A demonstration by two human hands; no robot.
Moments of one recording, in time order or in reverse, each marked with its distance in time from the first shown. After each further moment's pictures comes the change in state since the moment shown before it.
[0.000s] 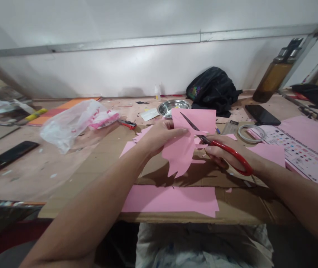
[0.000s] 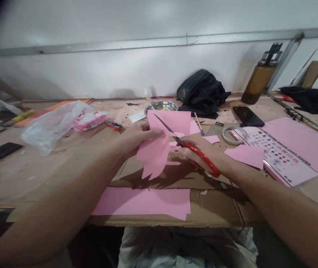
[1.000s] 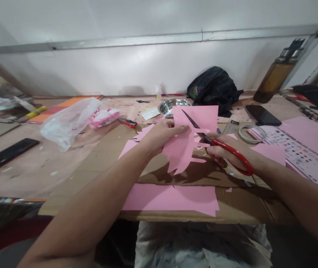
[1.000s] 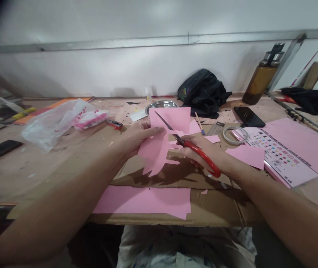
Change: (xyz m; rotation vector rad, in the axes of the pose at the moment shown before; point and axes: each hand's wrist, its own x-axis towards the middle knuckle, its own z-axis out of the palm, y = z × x) left_hand 0.007 -0.009 0.000 -0.140 -0.070 0.017; right_hand 0.000 0.000 -0.002 0.040 -0.010 0.093
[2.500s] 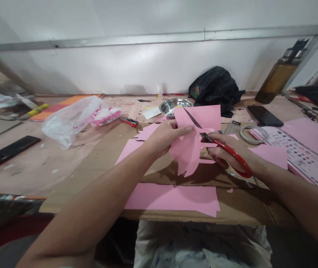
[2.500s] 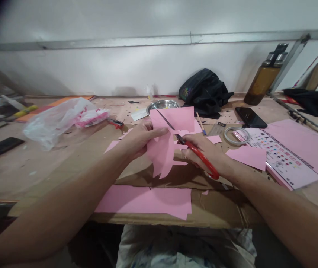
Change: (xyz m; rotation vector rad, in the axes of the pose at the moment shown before) left_hand -0.002 -0.004 0.011 -0.112 -0.025 0.080; right_hand 0.001 0.006 0.005 -0.165 0.124 -0.138
